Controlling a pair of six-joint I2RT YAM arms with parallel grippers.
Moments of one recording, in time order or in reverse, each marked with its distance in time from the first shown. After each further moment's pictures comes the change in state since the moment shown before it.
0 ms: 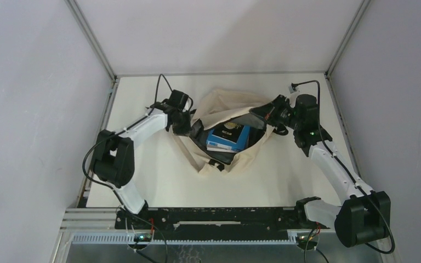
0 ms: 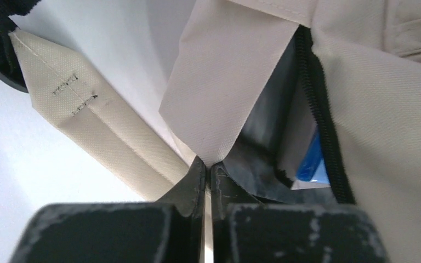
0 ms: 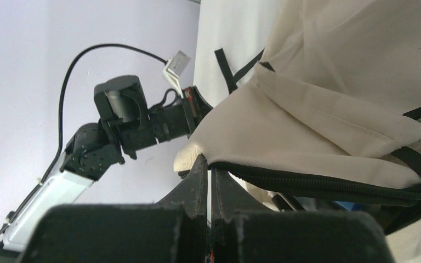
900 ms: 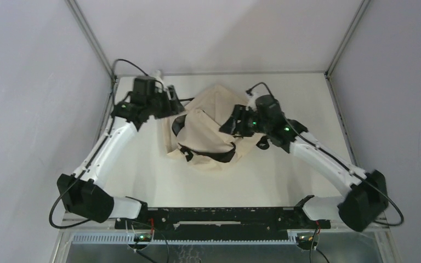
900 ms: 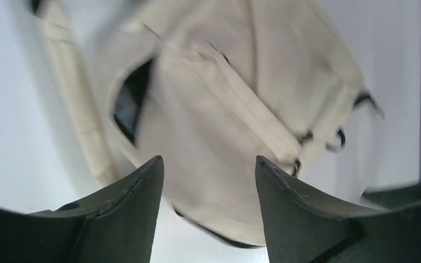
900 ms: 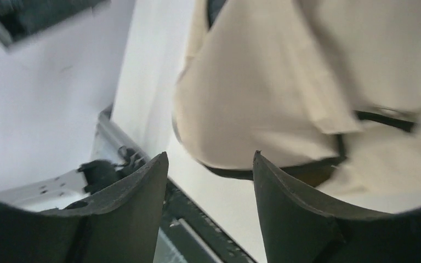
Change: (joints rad) left arm 0.168 -0.359 0.123 -0.029 0.080 0.022; right arm 0.409 0.193 0.238 -0.292 0.140 -0.303
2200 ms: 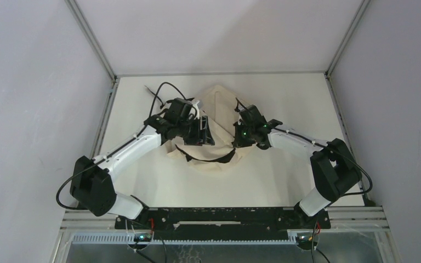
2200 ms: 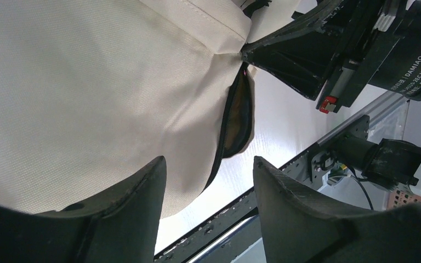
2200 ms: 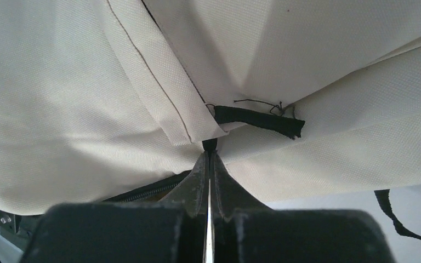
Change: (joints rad) left arm -0.340 0.060 -0.233 0.081 0.195 -0.105; right arm -0.014 0.251 -0.074 -0.076 0.218 -0.297
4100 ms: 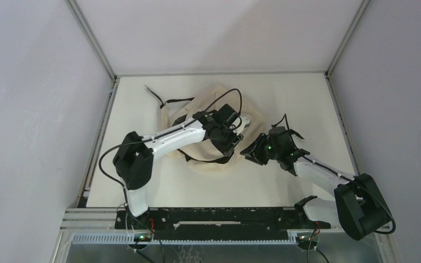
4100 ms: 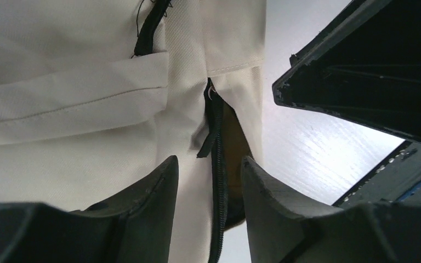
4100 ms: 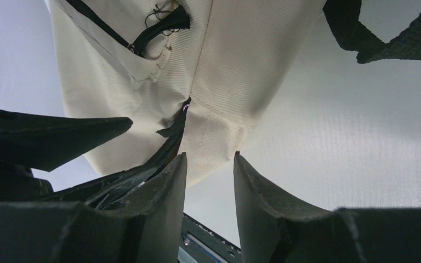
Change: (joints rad) left arm -0.290 0.406 0.356 -0.158 -0.198 0.514; right arm -0.156 -0.378 -0.513 0.334 -0.154 0.679
